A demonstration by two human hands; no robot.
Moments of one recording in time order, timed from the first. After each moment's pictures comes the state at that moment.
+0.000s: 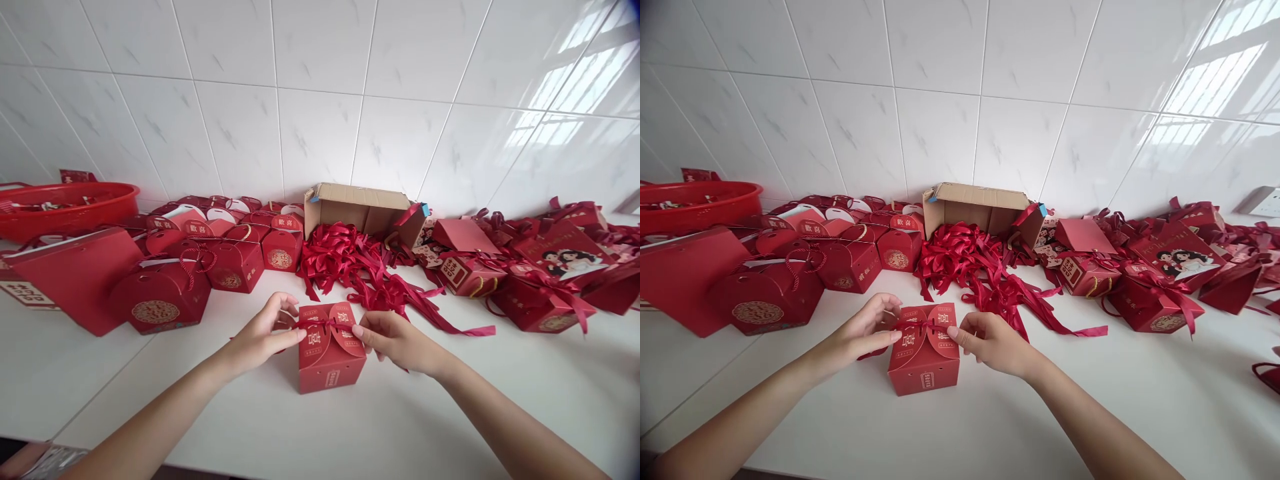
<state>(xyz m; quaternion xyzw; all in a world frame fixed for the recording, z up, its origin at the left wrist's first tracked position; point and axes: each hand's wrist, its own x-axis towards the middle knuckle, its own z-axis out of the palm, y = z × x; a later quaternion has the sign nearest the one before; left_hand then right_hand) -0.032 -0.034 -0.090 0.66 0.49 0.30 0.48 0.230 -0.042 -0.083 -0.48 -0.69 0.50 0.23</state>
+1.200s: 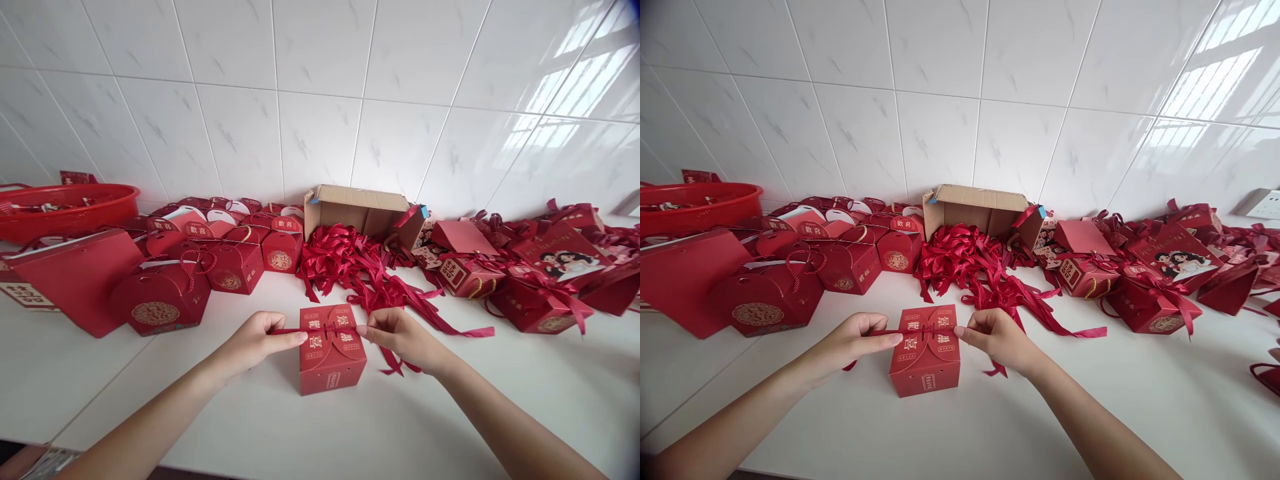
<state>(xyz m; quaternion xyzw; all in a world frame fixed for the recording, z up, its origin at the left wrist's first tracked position) -0.034 -0.033 -0.086 0.63 0.55 0.23 0.49 0.237 -0.034 -0.093 -0.47 -0.66 0.52 0.28</state>
